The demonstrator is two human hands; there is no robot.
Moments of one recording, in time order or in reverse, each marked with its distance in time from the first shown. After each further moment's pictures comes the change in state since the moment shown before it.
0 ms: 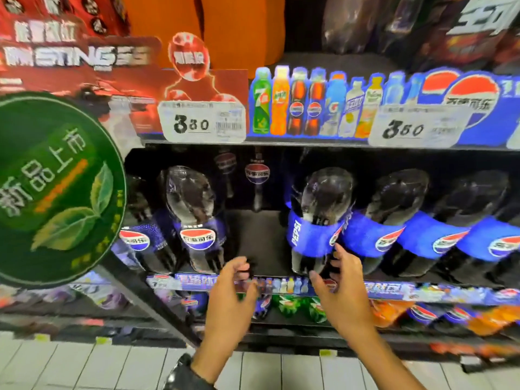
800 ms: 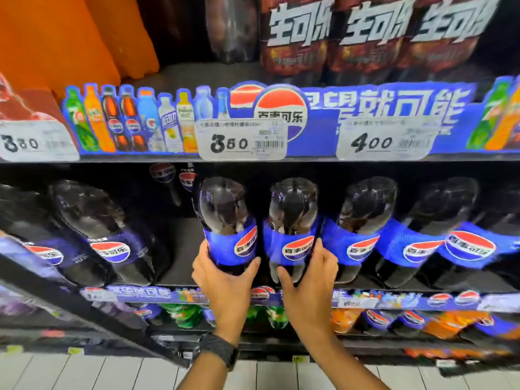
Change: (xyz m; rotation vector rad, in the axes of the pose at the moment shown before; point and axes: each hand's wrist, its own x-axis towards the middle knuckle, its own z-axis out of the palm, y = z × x) left_hand 0.020 0.056 0.154 0.047 0.463 -0.040; right_hand 0.033 0.045 -0.062 -0.080 0.184 0.050
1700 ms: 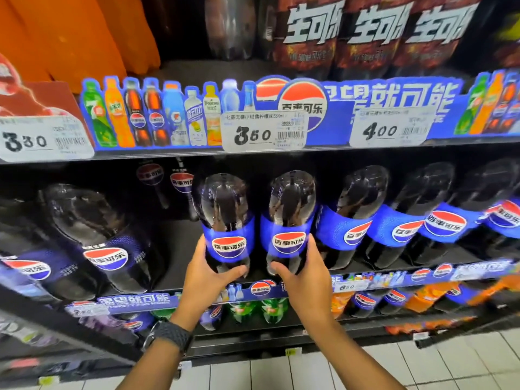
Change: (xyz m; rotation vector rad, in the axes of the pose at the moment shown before) left_hand 0.060 -0.029 -0.044 -0.177 -0.668 0.095; right_hand -0.008 -0.011 0.004 0.065 -0.062 0.176
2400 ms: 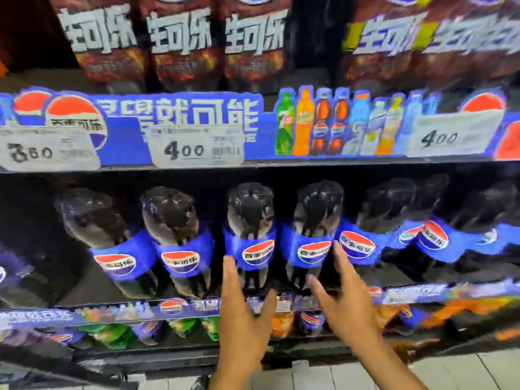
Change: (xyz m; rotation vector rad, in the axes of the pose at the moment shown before) left_hand -0.068 0.110 0.245 -0.036 0.159 -0.039; right_hand 0.082 0.104 -0.209 -0.083 -0.072 -0.226
